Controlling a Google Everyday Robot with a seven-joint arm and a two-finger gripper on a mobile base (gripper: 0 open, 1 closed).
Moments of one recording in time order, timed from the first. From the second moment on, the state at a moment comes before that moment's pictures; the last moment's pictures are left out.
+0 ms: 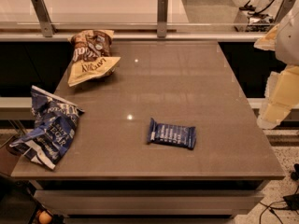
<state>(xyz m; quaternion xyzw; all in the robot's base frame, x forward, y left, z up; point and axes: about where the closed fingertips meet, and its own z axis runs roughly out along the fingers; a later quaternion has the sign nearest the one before) 0.438 -0.214 0.986 -0.60 0.78 -0.05 0.17</state>
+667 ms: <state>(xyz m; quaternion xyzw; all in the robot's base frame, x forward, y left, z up) 0.440 -0.213 0.980 -0.60 0.78 -0.03 0.19</state>
